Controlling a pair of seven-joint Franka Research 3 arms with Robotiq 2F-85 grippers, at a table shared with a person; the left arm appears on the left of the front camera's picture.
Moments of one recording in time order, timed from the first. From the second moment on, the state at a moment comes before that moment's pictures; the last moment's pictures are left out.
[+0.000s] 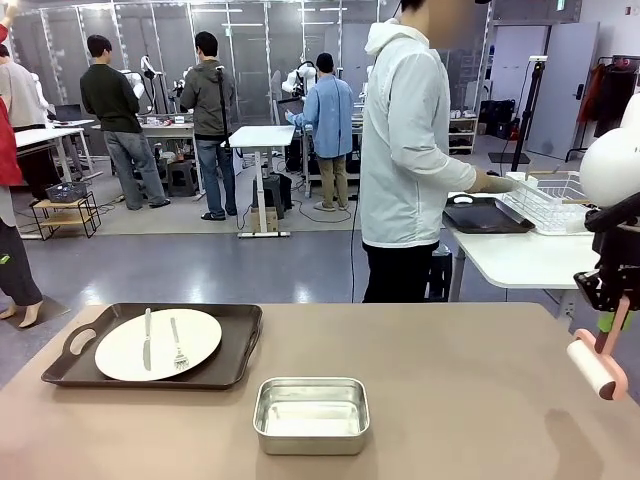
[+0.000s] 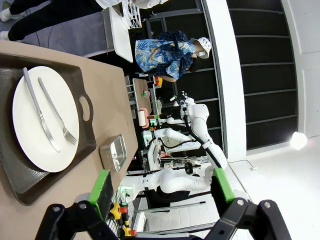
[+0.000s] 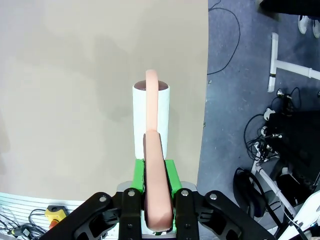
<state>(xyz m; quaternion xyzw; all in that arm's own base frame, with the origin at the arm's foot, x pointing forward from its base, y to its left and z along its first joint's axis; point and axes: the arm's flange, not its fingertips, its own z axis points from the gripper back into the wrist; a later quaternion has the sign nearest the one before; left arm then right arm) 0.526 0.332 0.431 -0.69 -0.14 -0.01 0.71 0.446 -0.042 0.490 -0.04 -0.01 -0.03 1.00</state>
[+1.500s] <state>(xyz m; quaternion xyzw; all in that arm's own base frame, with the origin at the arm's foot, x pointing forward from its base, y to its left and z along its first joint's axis) 0.526 0.332 0.431 -0.69 -0.14 -0.01 0.71 0.443 0.096 0.573 -0.09 -0.09 0.26 0.96</state>
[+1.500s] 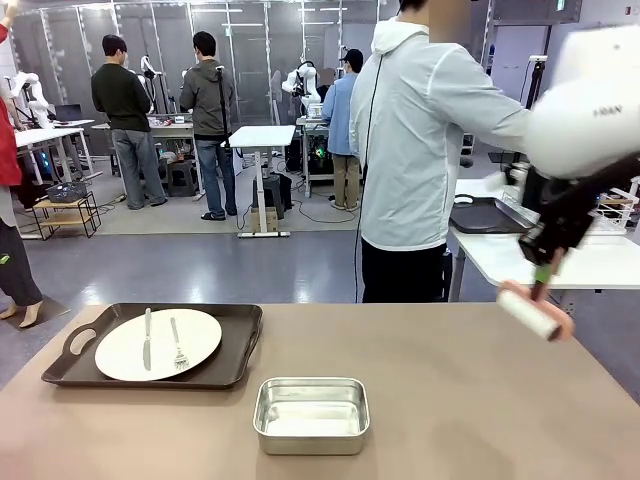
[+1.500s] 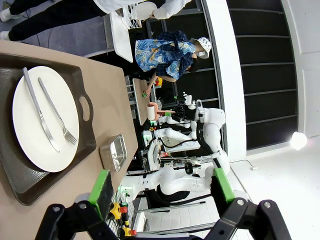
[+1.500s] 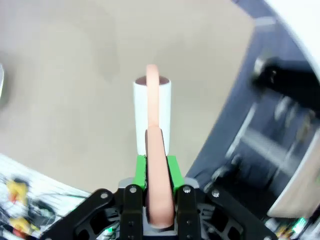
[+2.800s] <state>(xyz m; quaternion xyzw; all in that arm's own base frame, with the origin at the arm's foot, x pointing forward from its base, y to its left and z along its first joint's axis) 0.526 0.332 0.431 -0.69 -0.14 0.00 0.71 0.433 0.397 0.514 0.04 0.03 0.69 0.73</state>
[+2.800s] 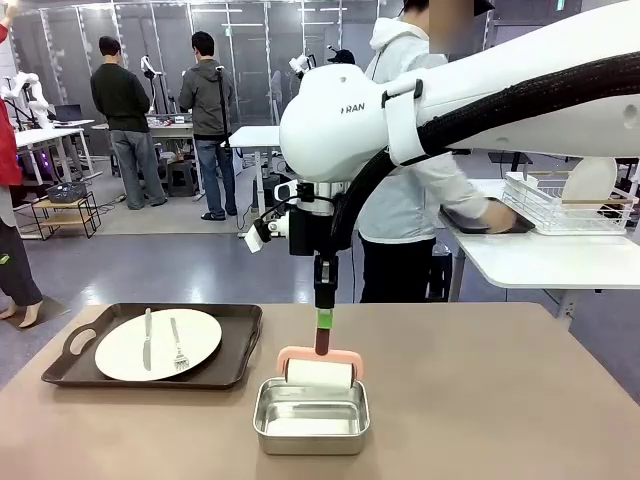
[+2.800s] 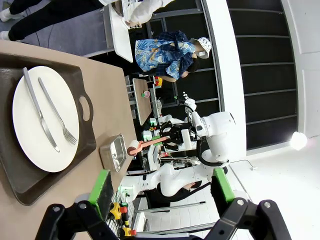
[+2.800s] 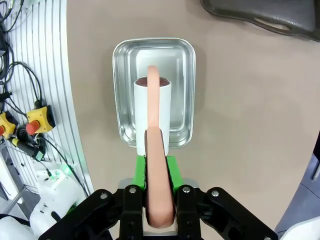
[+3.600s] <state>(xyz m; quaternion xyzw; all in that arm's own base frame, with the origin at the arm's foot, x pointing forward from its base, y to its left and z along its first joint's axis) 0.526 0.332 0.431 -0.69 -0.14 0.00 0.71 0.458 0.405 0.471 0.03 0.05 0.69 0.72</state>
